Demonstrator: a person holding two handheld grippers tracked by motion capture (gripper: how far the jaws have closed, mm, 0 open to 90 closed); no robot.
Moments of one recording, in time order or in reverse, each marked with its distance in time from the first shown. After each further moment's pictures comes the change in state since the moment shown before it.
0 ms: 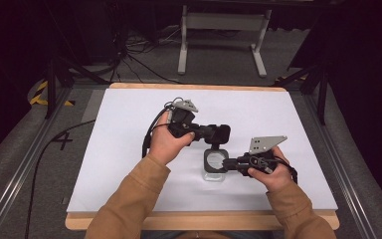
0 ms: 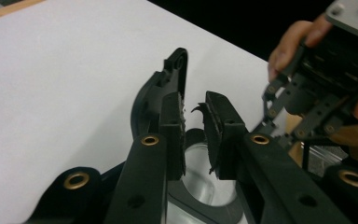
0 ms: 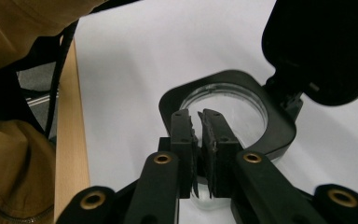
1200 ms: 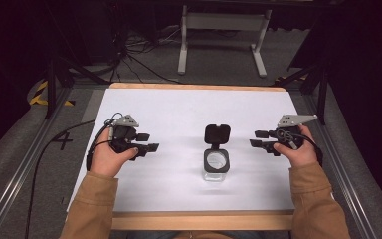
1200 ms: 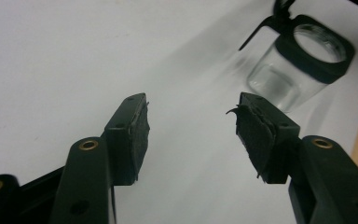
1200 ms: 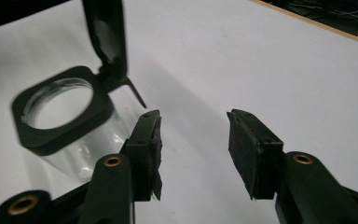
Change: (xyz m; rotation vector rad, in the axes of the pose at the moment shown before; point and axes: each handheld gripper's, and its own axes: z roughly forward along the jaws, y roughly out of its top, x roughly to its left) left arm 0.050 -0.102 -0.091 0.078 0.275 -0.125; right arm -0.076 -0.013 -0.058 0.011 -0.256 0.135
